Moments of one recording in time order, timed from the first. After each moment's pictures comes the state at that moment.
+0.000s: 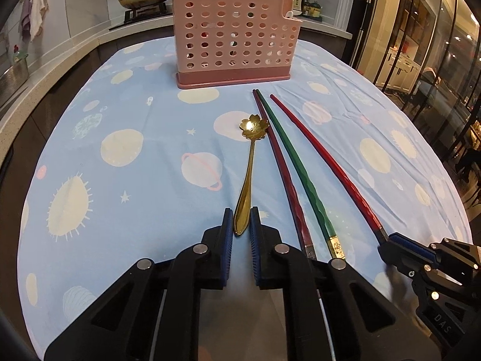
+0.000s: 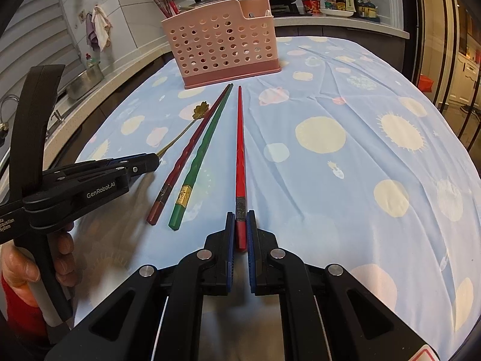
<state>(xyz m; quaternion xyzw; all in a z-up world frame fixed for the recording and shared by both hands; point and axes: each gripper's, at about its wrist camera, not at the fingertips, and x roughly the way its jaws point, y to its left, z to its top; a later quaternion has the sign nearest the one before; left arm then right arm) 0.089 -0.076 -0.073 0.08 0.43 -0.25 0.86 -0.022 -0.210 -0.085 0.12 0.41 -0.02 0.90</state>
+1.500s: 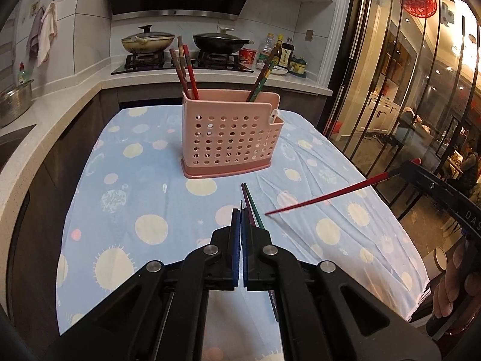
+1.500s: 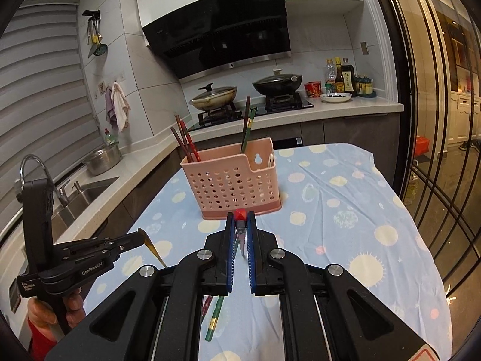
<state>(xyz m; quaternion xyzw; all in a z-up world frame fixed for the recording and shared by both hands) 0.091 -0.049 0.040 0.02 0.33 -0.29 0.90 -0.013 -0.250 0.071 0.13 0.22 -0.02 0.97</state>
